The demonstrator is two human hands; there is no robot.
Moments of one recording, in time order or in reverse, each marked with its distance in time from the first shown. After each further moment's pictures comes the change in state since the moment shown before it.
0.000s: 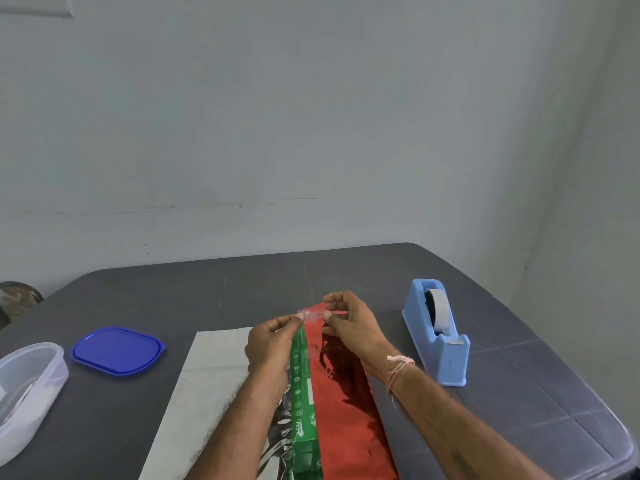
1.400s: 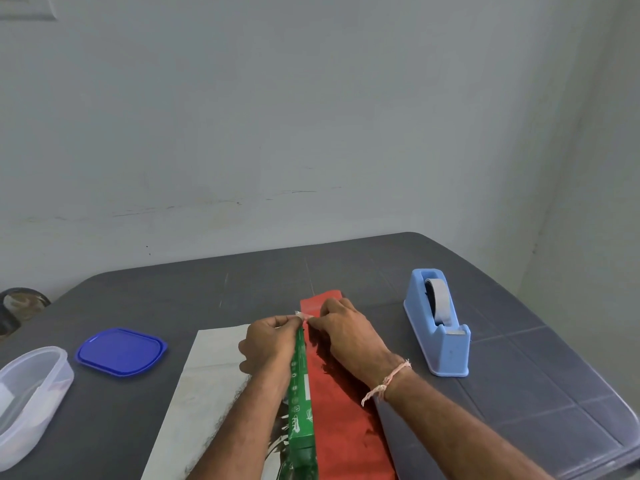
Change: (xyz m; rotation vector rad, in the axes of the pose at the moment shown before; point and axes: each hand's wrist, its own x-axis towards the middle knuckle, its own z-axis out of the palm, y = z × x) left_hand 0.013 -0.011 0.012 0.372 0.282 0.042; right_hand -0.023 -0.014 -0.002 -1.090 -0.188 -0.450
